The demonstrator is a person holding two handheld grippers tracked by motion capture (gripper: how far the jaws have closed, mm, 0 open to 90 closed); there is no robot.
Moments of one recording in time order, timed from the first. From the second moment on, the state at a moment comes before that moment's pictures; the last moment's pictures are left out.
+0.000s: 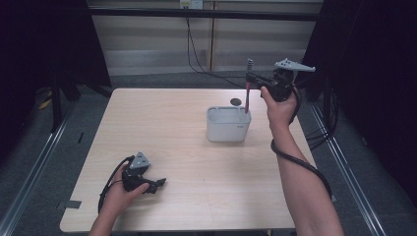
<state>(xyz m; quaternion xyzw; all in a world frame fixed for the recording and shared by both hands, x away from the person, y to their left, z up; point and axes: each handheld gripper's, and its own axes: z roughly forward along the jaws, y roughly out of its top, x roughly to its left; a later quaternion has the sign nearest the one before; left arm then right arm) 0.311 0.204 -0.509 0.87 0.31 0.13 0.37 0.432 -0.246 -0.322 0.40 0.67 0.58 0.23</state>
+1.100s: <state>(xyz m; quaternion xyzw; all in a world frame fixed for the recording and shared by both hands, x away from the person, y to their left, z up) 0.311 0.204 -0.509 0.86 0.32 0.13 0.37 0.430 -0.248 -0.353 0.41 0.67 0.58 0.22</state>
